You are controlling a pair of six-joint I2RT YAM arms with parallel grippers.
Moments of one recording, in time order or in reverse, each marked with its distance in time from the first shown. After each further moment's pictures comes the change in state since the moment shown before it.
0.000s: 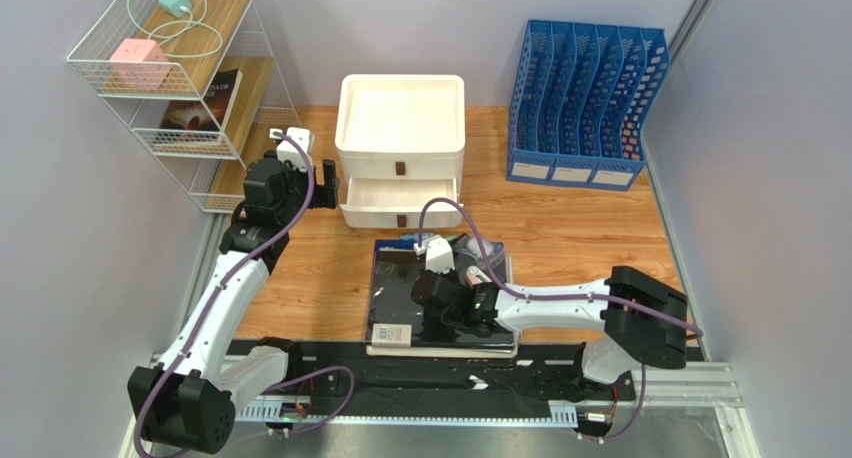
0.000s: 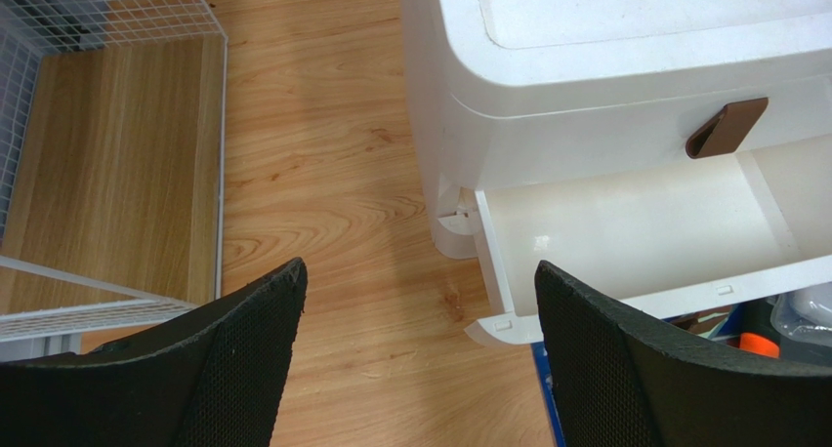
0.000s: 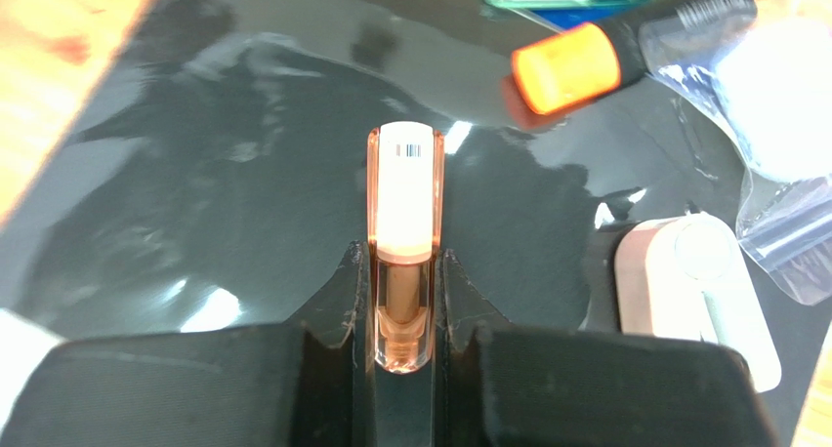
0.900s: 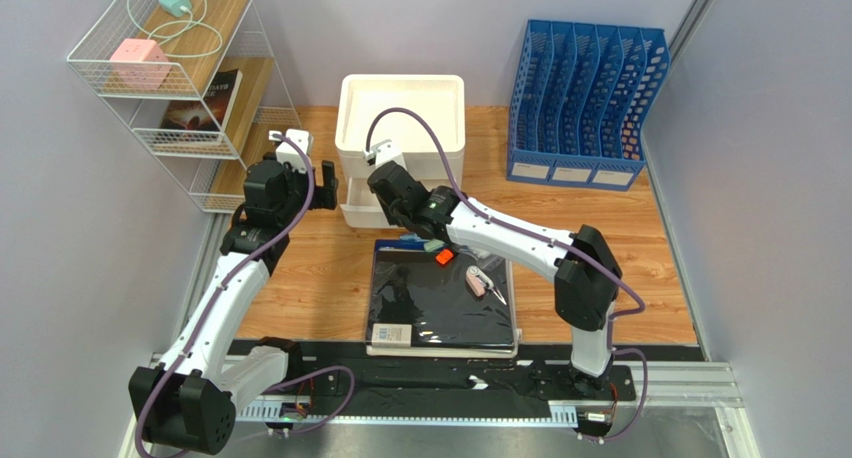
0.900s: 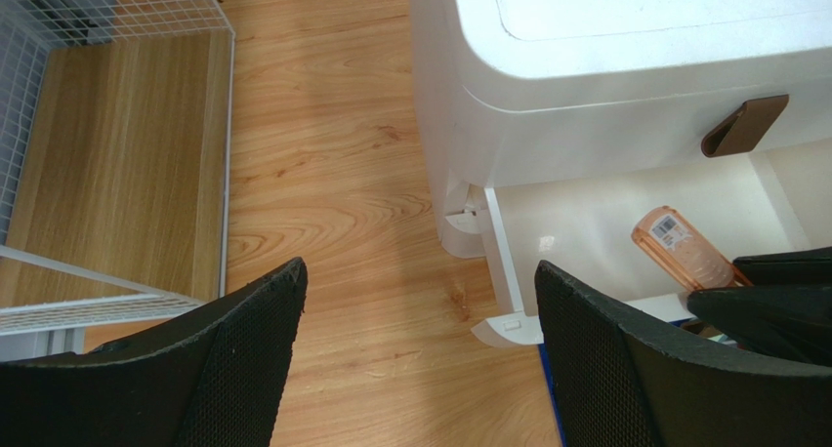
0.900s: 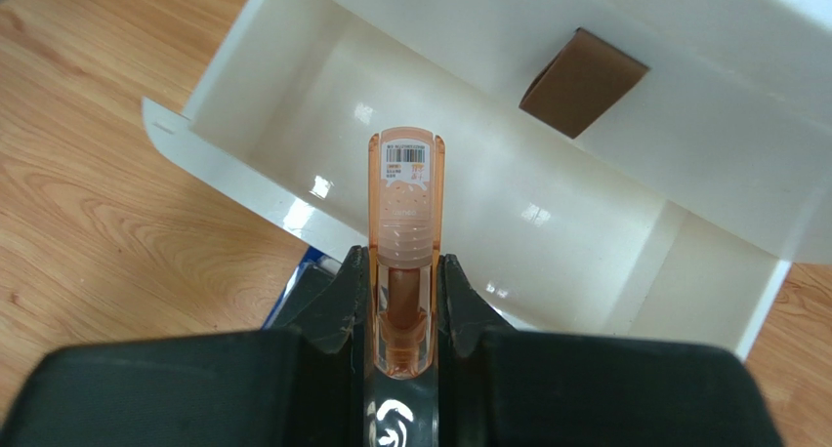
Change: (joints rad) left arm 0.006 -0.004 -0.021 0.017 -0.010 0.000; right arm -0.246 0.347 0.864 -0.316 -0.133 -0.362
